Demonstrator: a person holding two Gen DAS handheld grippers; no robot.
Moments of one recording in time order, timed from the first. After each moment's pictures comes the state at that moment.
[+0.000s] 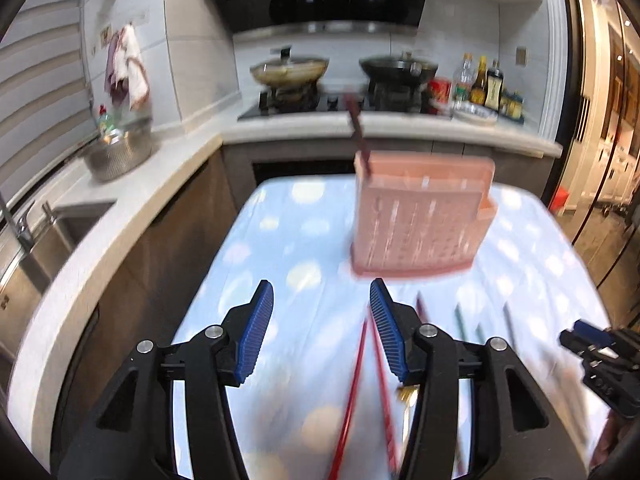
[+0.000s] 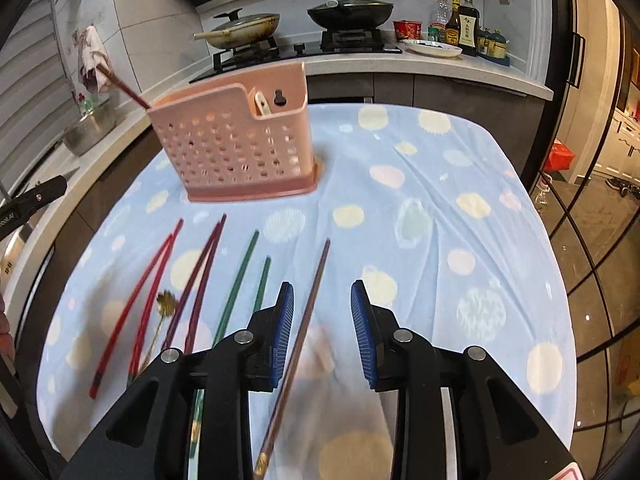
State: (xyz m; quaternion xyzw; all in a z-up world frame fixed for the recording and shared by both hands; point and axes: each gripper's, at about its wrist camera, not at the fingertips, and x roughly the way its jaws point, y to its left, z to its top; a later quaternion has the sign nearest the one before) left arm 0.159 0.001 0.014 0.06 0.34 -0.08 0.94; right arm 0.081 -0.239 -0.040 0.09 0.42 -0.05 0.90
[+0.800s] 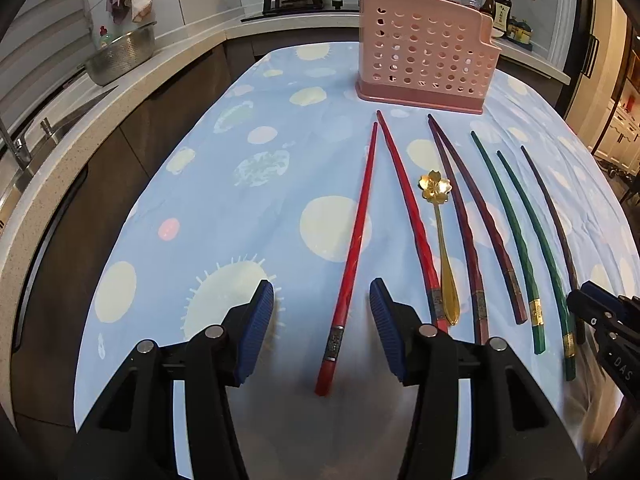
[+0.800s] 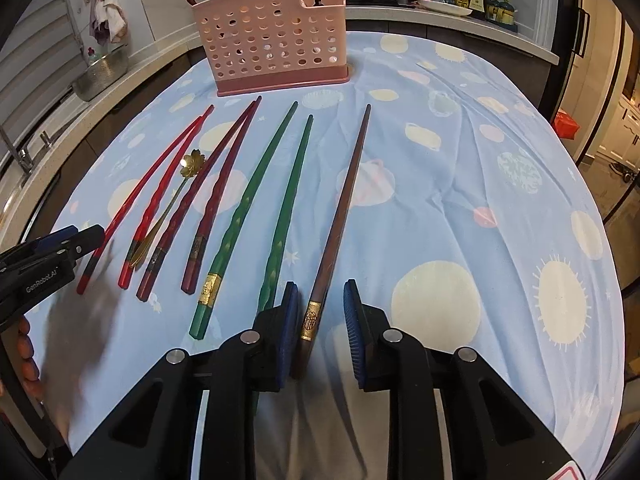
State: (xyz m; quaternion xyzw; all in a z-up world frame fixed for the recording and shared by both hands) left arm 0.079 0.024 -0.094 0.07 0.45 -0.07 0.89; right arm 0.013 -0.182 -0.105 0.08 0.47 -0.04 0.88
